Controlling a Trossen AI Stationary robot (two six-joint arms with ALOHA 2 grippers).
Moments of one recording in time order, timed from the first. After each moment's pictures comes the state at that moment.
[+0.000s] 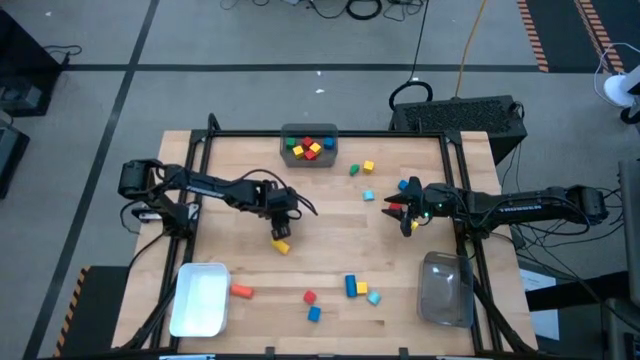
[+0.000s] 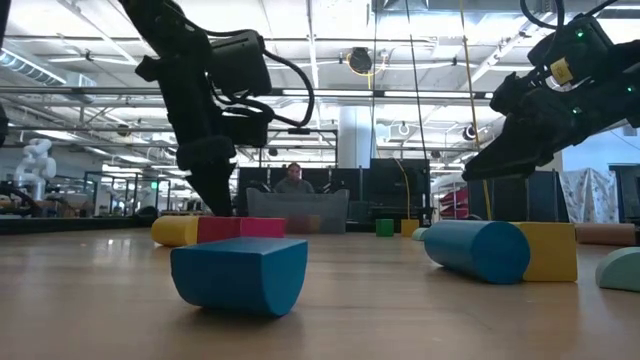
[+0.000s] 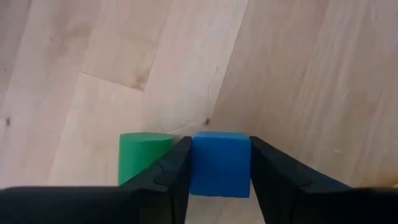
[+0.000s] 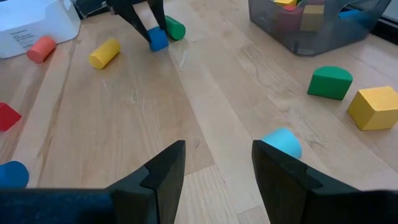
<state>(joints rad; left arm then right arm) 0.09 1.62 0.86 -0.44 -0.10 -0.18 -0.16 0.79 0.14 0.21 0.05 0.24</state>
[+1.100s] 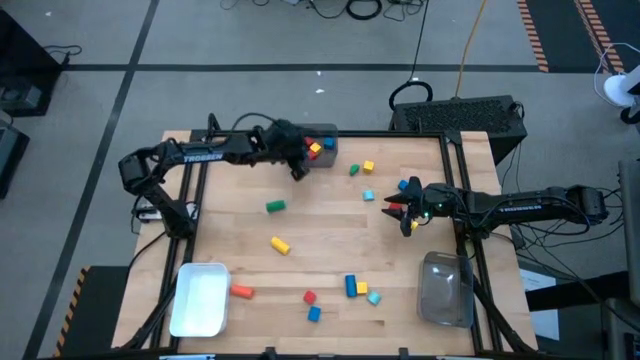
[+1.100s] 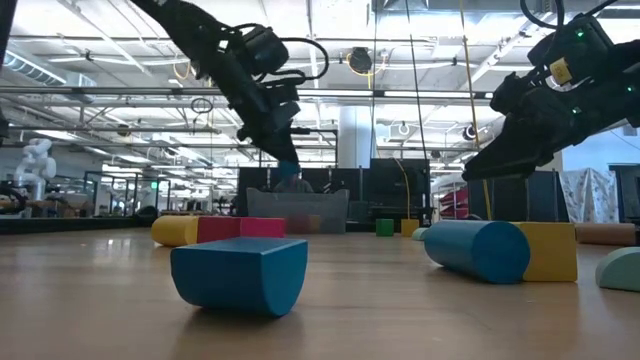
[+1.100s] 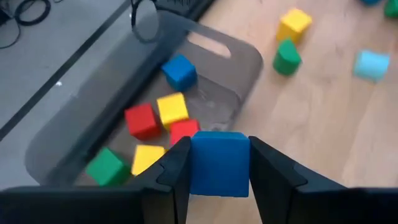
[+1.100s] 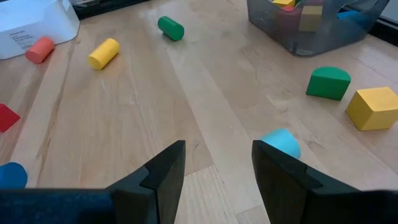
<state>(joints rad) 0.47 1.62 1.10 -0.25 -0.08 0.02 -0.16 0.79 0.14 0.21 0.06 0.24</state>
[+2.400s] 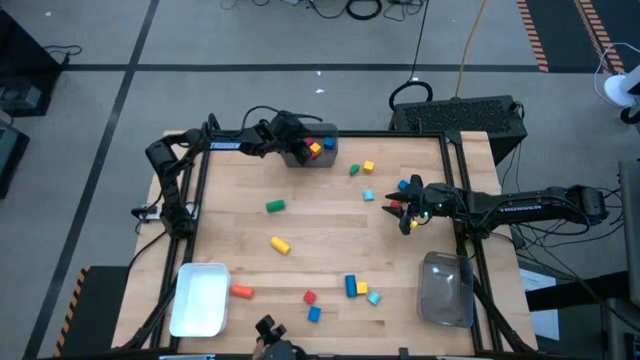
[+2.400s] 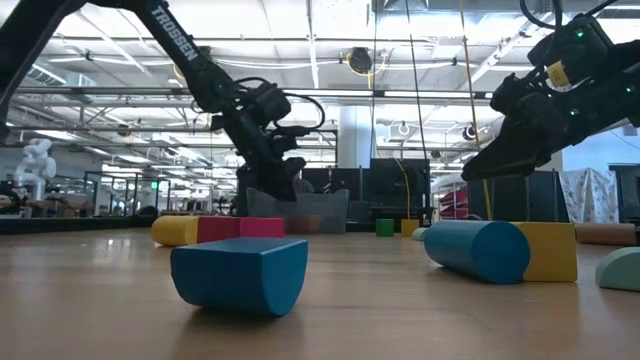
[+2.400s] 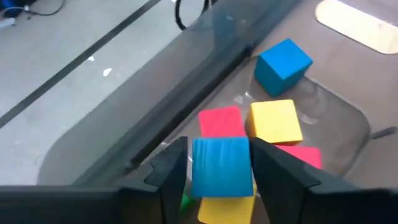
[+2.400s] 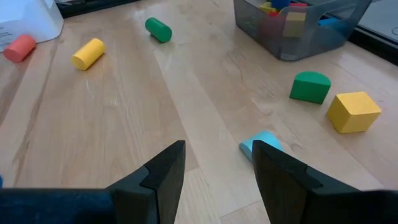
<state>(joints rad) 0.64 1.86 1.11 -0.01 -0.11 0.00 -0.16 0.79 0.14 0.21 0.11 0.22</state>
